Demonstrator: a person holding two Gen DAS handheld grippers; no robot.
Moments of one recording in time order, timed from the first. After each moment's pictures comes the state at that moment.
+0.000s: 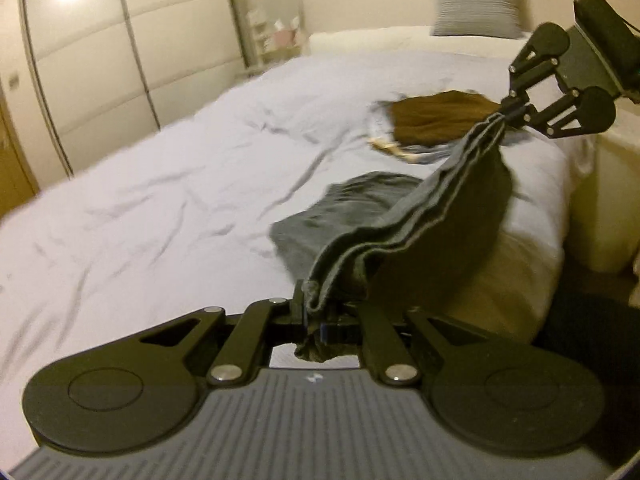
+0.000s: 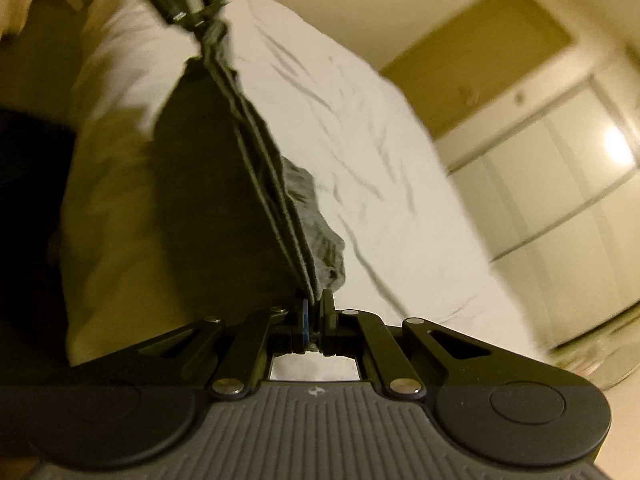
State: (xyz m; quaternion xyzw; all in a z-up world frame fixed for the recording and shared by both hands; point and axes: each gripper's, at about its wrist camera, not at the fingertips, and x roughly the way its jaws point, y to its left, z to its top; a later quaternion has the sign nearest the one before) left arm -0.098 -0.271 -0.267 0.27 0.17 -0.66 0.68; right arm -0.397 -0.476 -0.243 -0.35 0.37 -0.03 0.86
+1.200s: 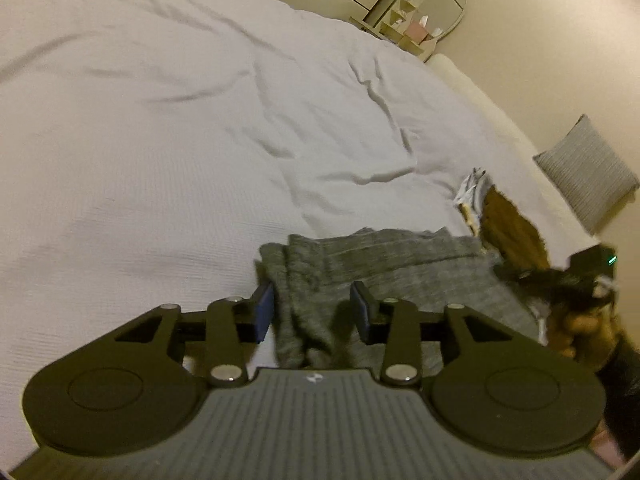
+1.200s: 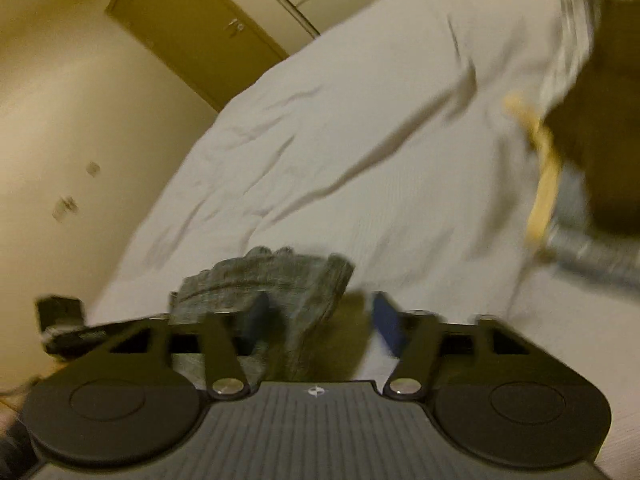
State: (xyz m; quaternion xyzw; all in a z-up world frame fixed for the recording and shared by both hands) left arm 0.041 -0.359 -0.346 0.02 0.44 -0.59 0.67; right arm -0.322 -0.686 -0.351 0.41 0.27 -0.08 0.87
